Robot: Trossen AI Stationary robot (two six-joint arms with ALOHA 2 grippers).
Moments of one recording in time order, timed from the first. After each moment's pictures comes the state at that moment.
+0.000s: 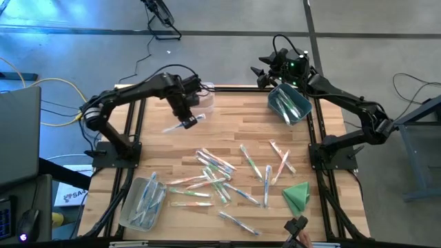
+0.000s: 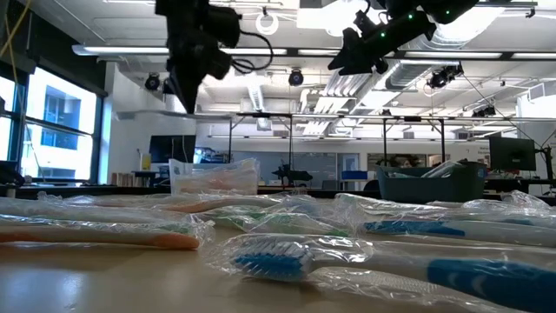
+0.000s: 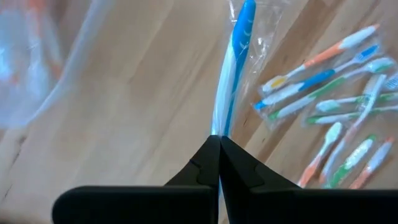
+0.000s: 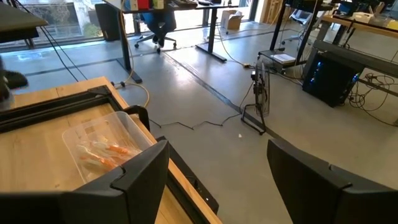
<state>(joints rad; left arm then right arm) 0.48 1.57 1.45 -1.25 0.17 -0.12 -0.76 1.33 1.11 -0.01 -0.08 -0.08</state>
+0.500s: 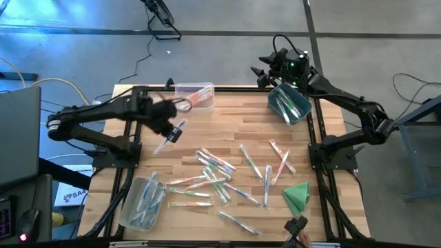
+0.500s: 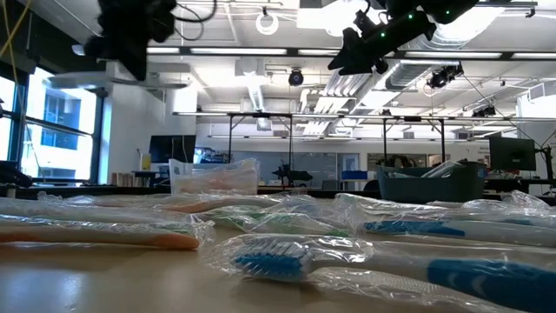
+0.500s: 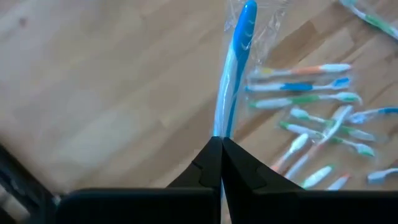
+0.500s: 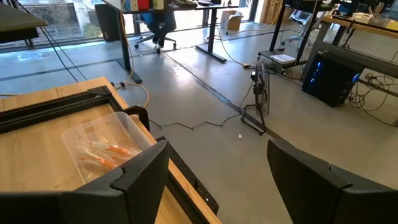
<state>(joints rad) 0.18 1.12 1.17 -1.21 -0.04 -0.80 -0.76 1.33 1.11 -0.01 -0.08 -0.08</state>
